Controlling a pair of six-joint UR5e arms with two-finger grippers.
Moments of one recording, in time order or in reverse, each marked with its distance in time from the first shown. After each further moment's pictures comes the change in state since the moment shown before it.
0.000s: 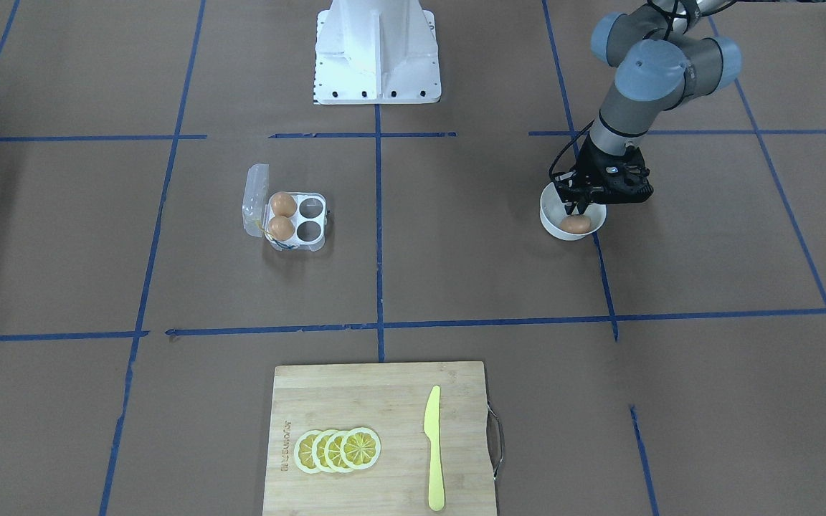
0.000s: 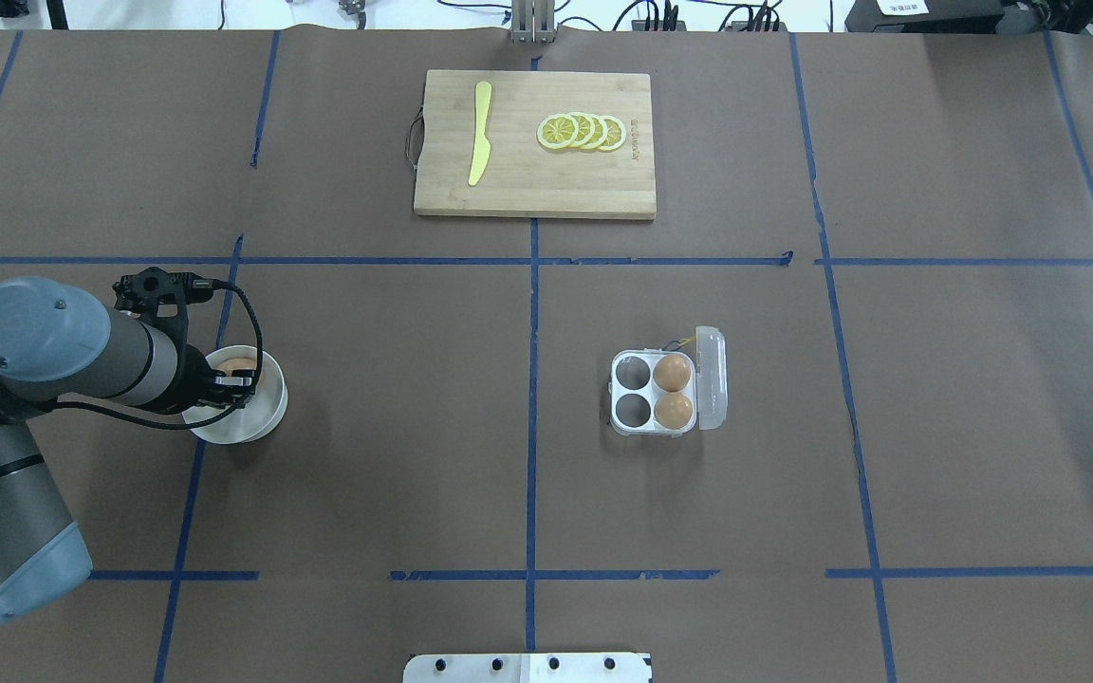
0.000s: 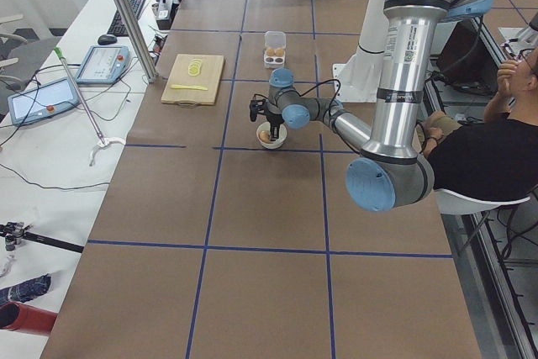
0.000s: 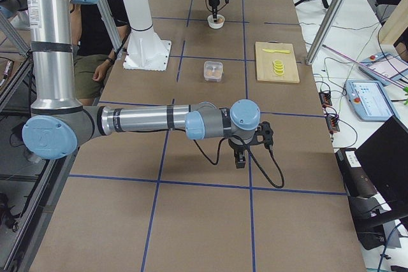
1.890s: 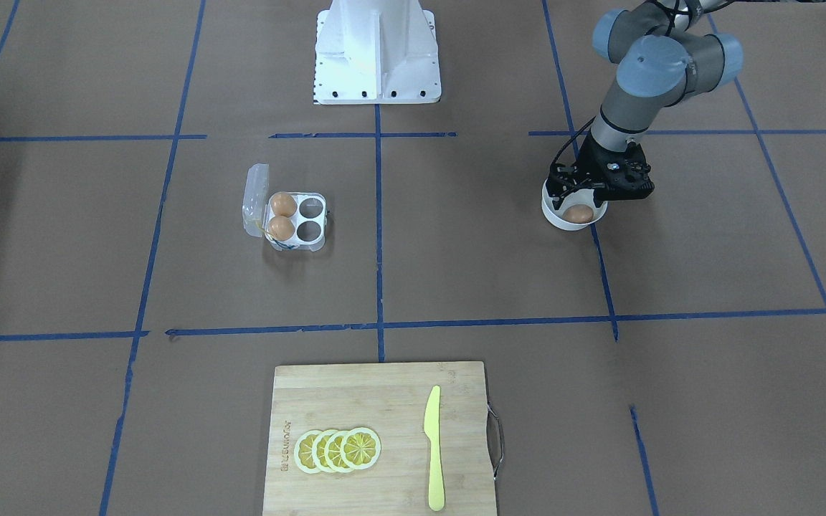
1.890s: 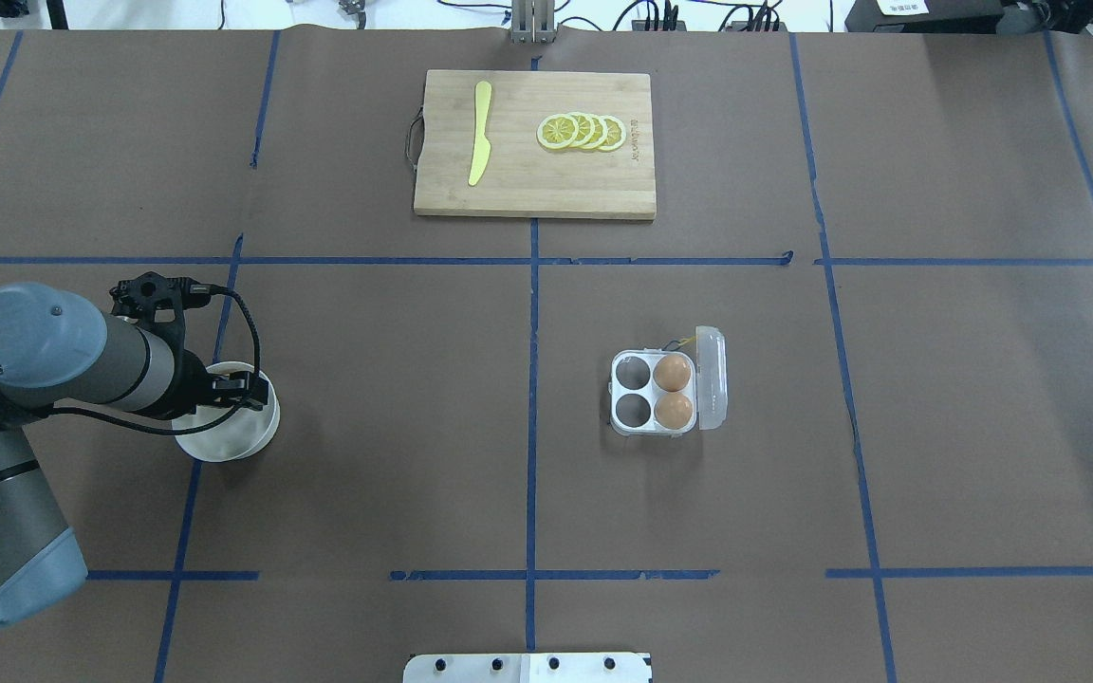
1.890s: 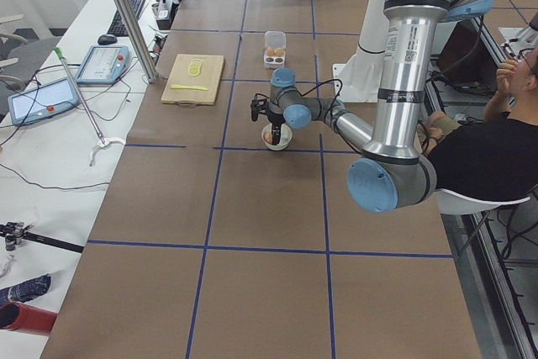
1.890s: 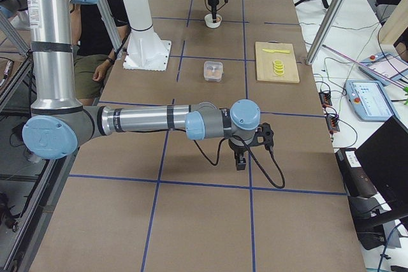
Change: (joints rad) left arm 0.009 0.011 -0.002 -0.003 0.001 -0.004; right arm 0.000 0.001 -0.002 0.000 -0.028 0.000
